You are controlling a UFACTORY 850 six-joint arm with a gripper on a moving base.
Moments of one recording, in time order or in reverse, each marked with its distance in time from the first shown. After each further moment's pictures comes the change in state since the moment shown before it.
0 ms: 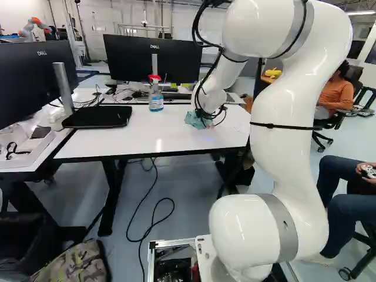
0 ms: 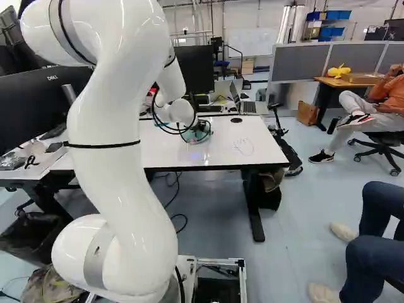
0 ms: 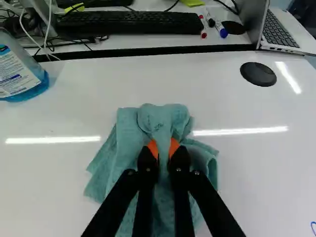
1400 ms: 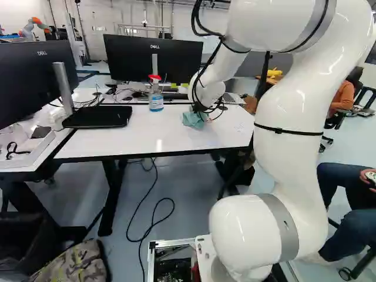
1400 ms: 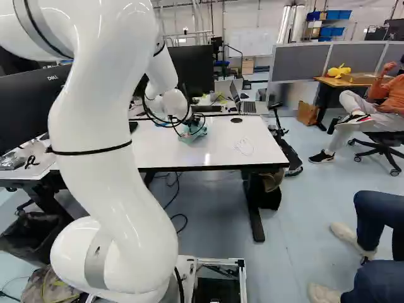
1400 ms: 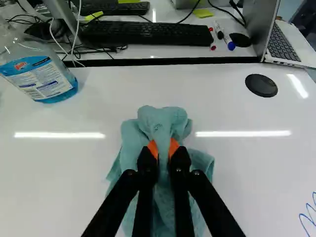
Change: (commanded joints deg) arm 1.7 6.1 0.7 0.0 -6.3 0.0
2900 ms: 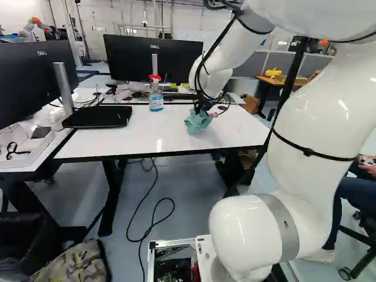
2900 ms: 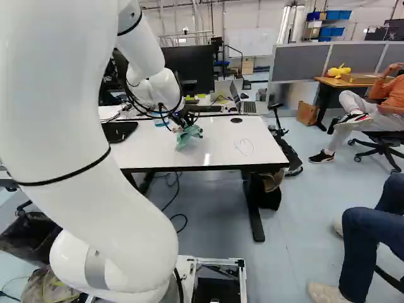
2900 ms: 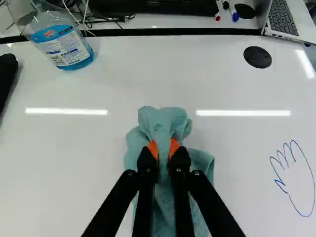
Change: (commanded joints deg) arm 1.0 13.8 5.6 0.0 -17.2 0.0
